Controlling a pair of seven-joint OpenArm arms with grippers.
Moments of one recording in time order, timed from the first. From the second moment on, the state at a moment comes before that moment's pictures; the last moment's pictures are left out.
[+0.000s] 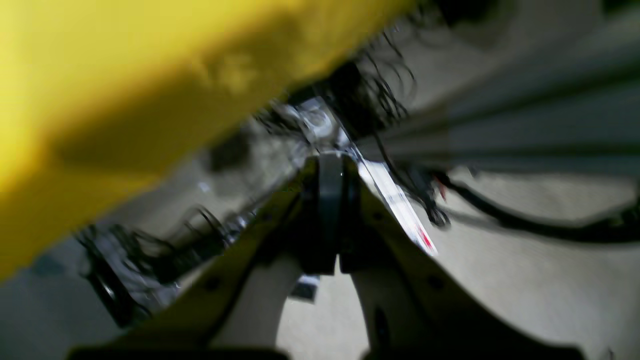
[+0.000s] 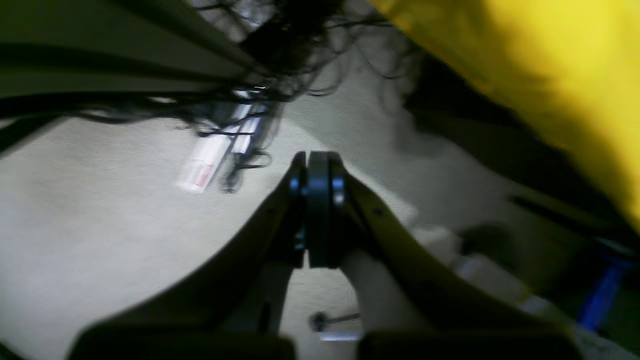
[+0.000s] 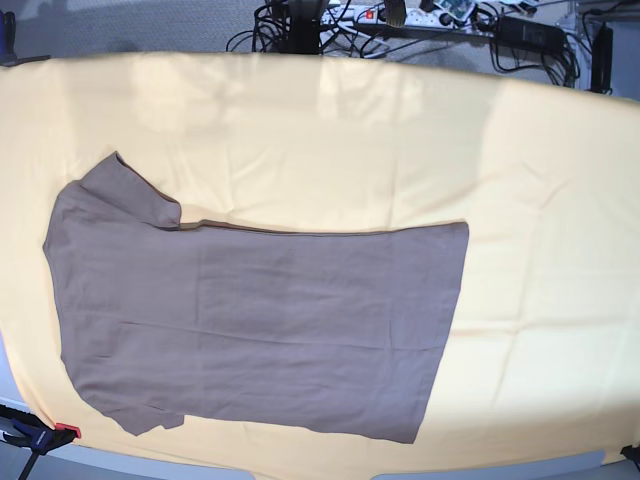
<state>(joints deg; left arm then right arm) 71.1 -25.9 1.0 134.7 -4.2 -10.4 24.5 -72.9 18.0 -14.2 133.1 -21.0 1.2 -38.1</state>
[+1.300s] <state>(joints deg) 49.3 -43.0 -3.2 134.0 4.3 -14.4 19.3 -40.8 23.4 7.8 133.0 -12.1 15.4 -32.6</state>
